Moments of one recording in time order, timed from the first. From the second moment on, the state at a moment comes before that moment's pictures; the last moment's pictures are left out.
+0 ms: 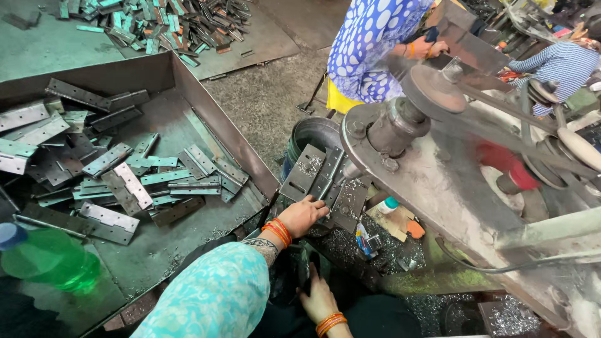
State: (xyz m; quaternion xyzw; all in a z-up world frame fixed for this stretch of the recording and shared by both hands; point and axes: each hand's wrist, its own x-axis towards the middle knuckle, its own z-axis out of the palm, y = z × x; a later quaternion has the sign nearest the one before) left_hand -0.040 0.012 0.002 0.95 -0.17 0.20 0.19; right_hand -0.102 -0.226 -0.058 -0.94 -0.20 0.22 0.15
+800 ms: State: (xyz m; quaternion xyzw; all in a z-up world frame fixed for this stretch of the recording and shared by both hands) left_hand -0.045 0.004 0.031 0.98 0.01 0.19 0.04; right_hand -0.108 -0.243 -0.077 -0.93 -0.25 0.18 0.21
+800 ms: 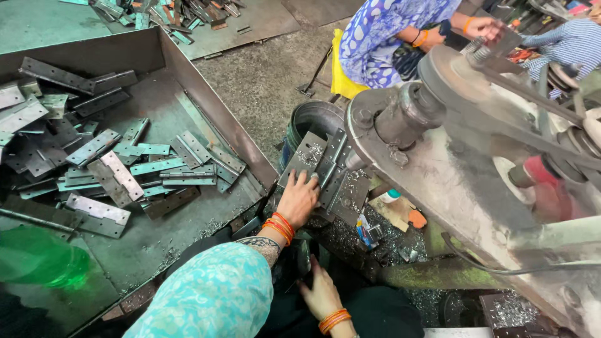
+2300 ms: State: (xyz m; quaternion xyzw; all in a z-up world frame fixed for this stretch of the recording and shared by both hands) left_hand 0.019 -0.005 0.012 0.99 0.08 0.10 0.08; right_hand -0.125 -0.238 -0.106 -0.93 -0.20 0.18 0.23
